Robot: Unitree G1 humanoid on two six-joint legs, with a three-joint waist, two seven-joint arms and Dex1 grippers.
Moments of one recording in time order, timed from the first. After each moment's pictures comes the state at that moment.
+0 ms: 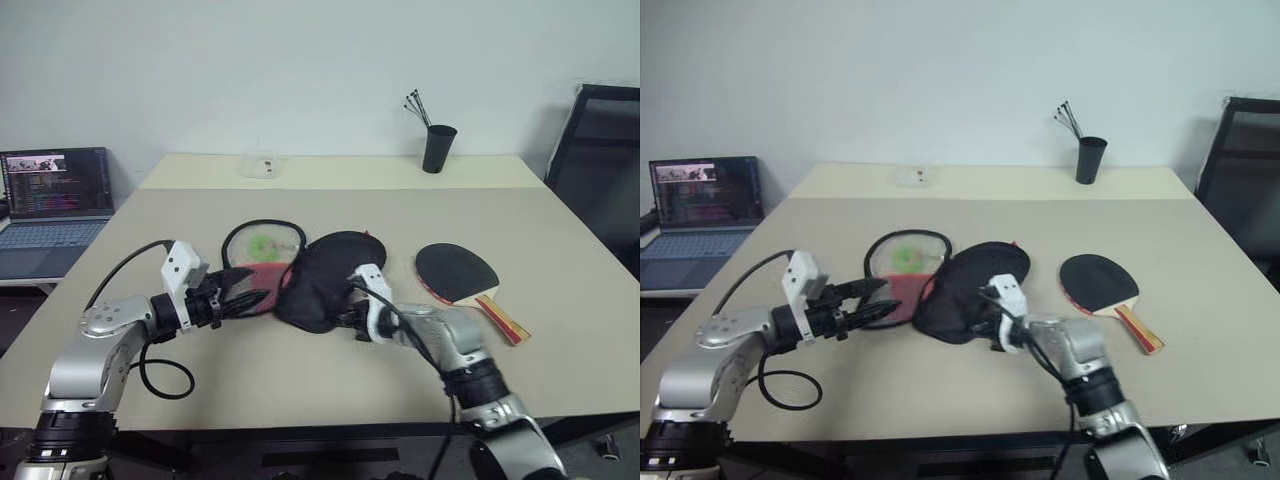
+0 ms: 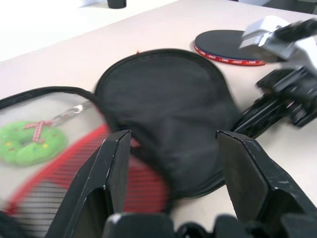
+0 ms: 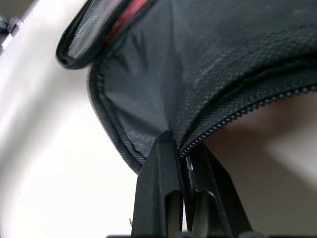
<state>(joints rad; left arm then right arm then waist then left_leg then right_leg) -0.31 0.74 0.19 -0.04 -0.47 0.41 -0.99 -0.63 -0.16 0.14 0.08 0.44 1.09 0.48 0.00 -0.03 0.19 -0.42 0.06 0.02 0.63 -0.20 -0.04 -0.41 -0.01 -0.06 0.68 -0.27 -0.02</state>
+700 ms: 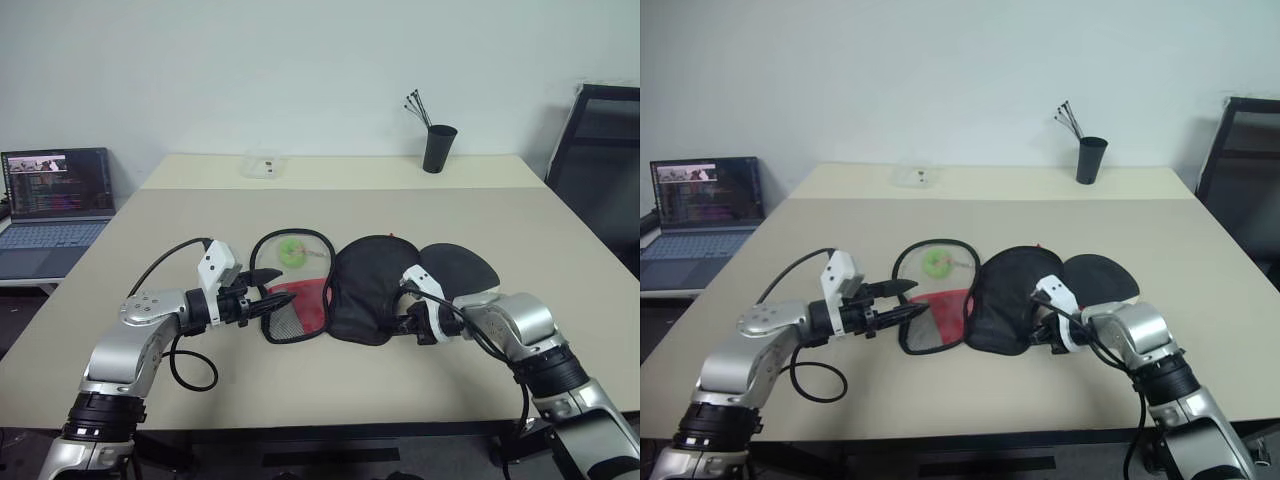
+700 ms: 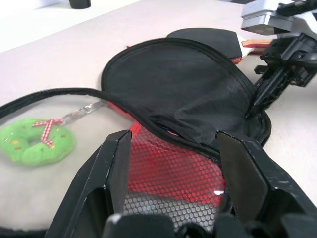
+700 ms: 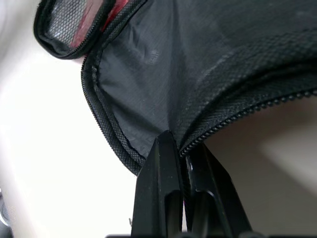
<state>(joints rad) -0.41 0.68 0.06 0.01 -0.43 0.38 -1.01 -0.72 -0.50 0.27 0.14 0.43 1.10 0.78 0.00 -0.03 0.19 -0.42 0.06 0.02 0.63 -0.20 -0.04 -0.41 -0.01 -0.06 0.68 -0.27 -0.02</state>
